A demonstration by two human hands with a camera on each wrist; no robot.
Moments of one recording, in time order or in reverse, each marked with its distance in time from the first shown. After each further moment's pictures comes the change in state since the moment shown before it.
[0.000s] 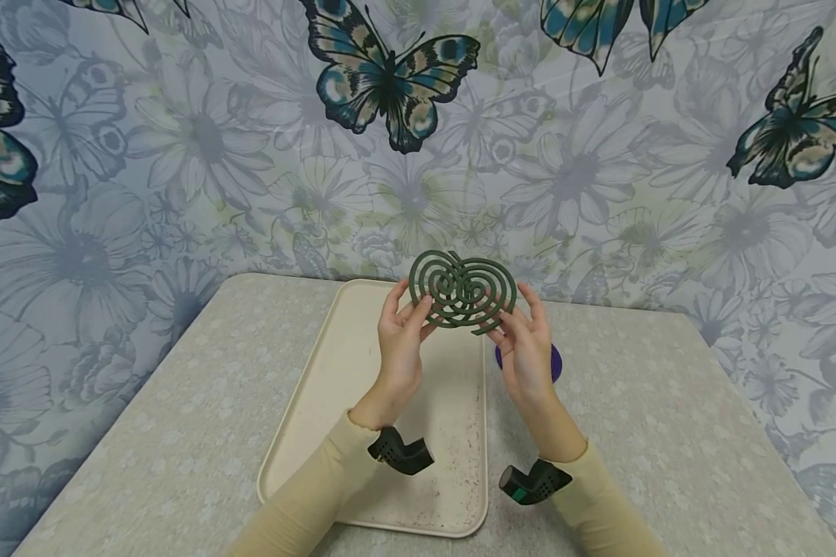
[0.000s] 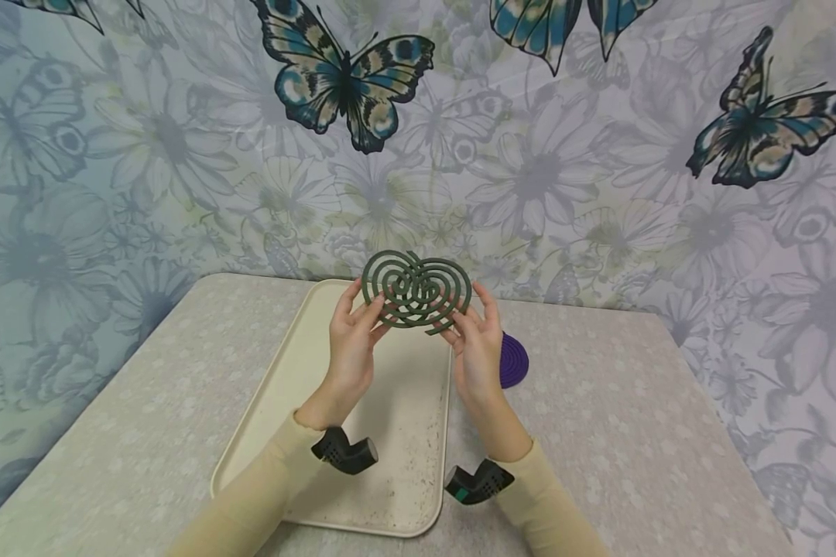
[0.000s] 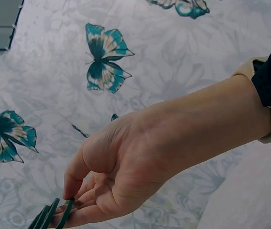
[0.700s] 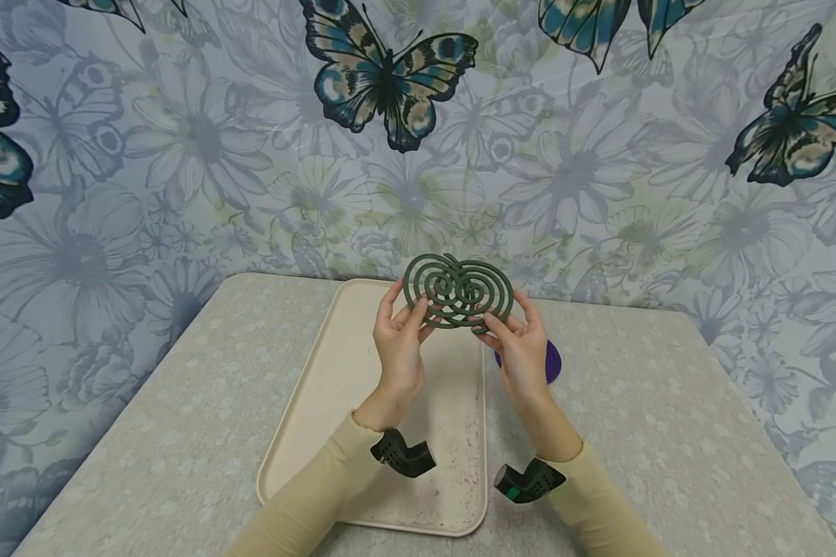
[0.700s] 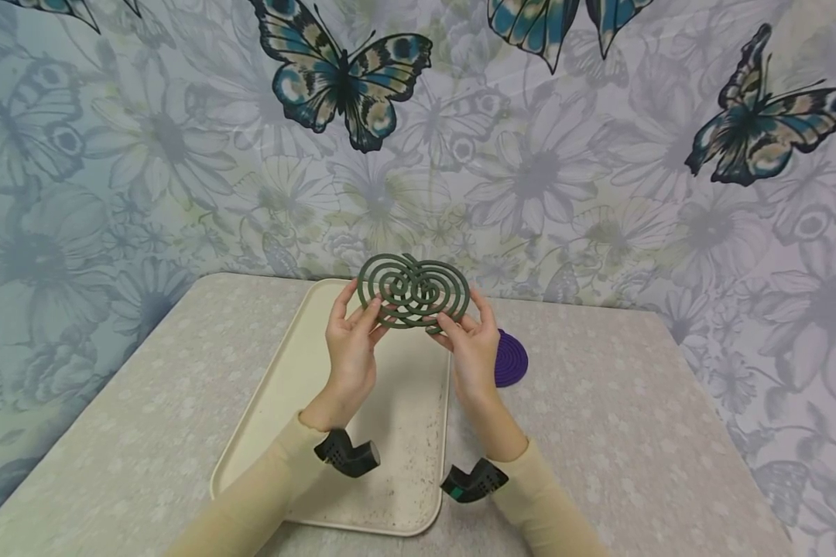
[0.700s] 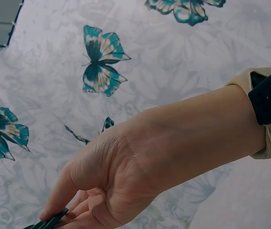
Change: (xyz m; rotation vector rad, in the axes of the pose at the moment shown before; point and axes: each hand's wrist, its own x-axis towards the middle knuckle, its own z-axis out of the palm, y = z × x) left_hand -0.002 -0.008 0.002 -0.098 0.070 0.059; right_hand 0.002 0.010 -0.005 -0.191 0.058 -0.006
